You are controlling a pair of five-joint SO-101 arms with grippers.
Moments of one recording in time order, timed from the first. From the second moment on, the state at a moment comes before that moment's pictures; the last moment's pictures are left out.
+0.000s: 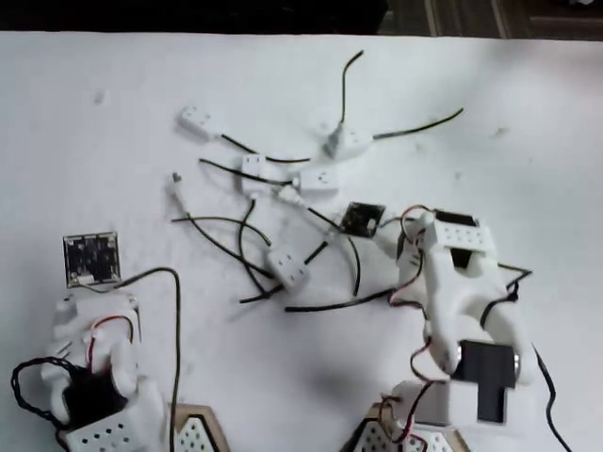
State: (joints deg) left arm -28.7 -103.8 87.7 69.0 -16.0; right arm 6.2 -5.7 45.6 60.1 74.1
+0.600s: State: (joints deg) left arm -28.7 -103.8 87.7 69.0 -16.0; right arm -5.4 -17.8 56.0 63.1 72.6
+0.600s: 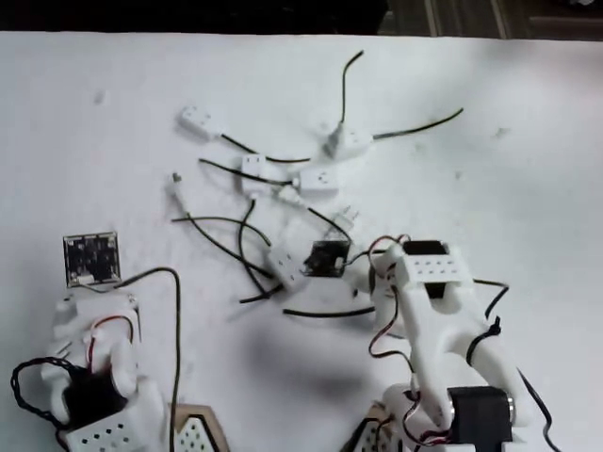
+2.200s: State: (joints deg) left arm -28.7 -103.8 87.7 69.0 -16.0; right arm -11.6 -3.0 40.7 40.7 23.7
